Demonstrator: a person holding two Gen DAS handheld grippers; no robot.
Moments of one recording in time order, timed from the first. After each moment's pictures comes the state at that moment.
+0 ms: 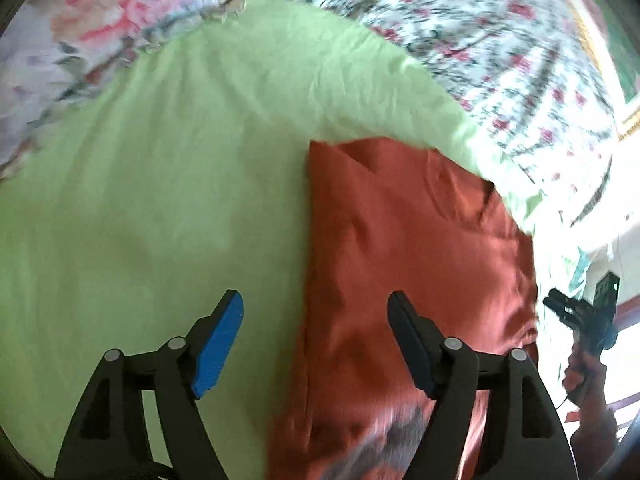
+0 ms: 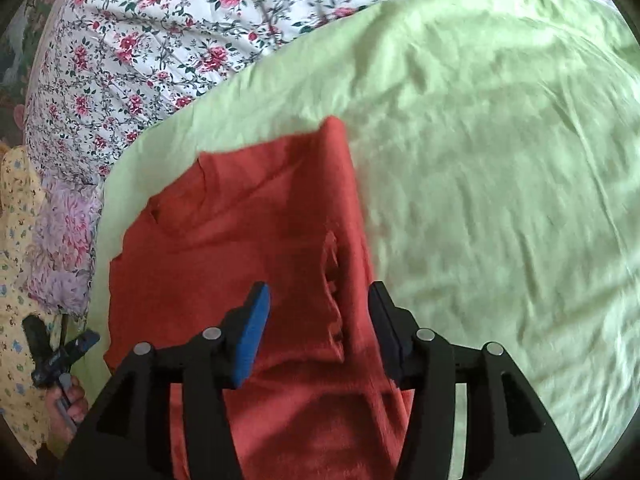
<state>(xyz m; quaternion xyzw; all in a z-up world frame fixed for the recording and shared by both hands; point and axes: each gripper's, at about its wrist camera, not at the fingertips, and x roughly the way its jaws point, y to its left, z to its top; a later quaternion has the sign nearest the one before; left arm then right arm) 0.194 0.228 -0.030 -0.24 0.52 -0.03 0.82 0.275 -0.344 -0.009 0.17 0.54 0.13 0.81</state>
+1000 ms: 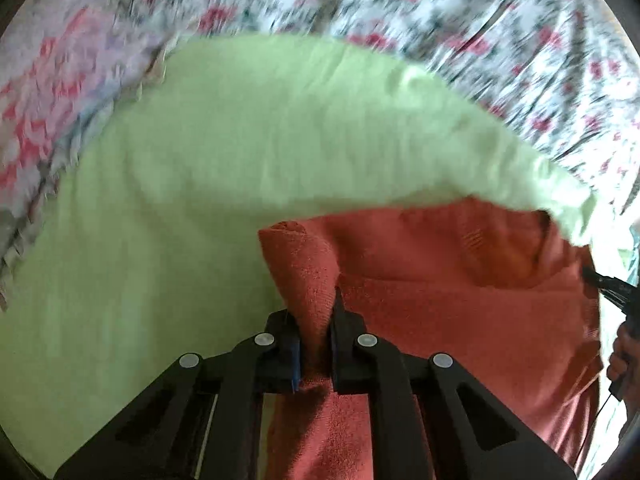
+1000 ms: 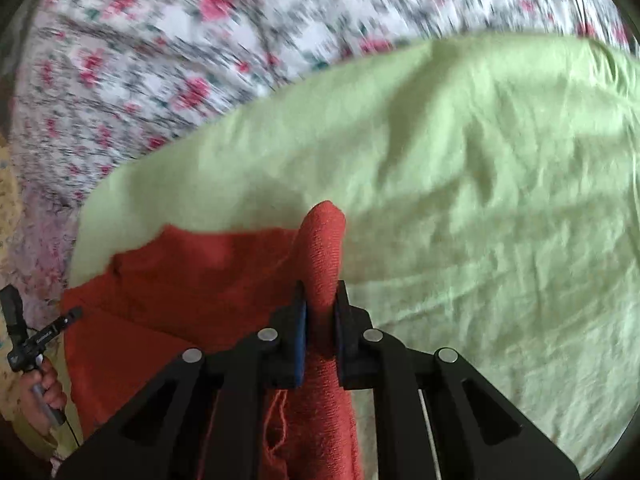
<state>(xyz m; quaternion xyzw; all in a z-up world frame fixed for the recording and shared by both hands) 0.300 0.190 -0.050 -0.11 0.50 0.02 0.86 0.371 -0.324 -0.041 0.14 0.50 0.12 0.85</state>
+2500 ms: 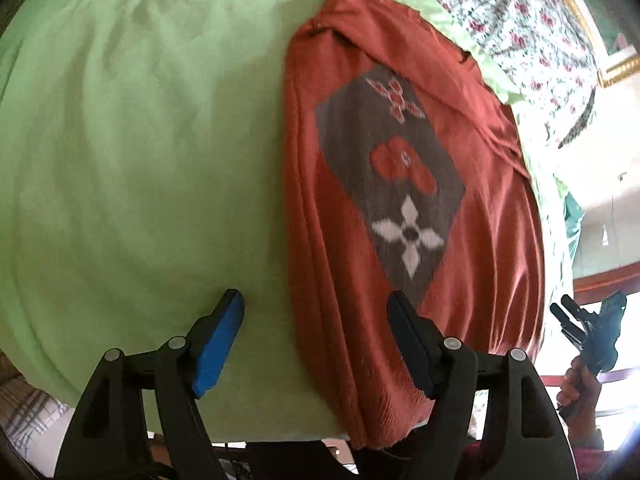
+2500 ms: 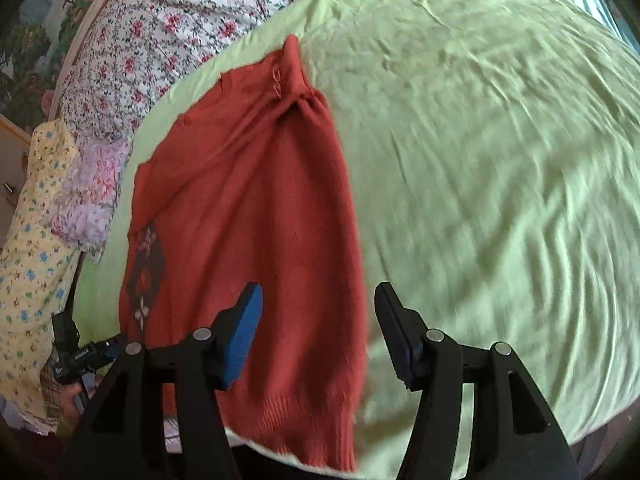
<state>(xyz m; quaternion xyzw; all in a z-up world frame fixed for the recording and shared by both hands) -0.093 0.175 -0.065 -0.24 0.57 -0.04 0.78 0.005 -0.397 -0.024 0.21 0.53 0.12 0.81</state>
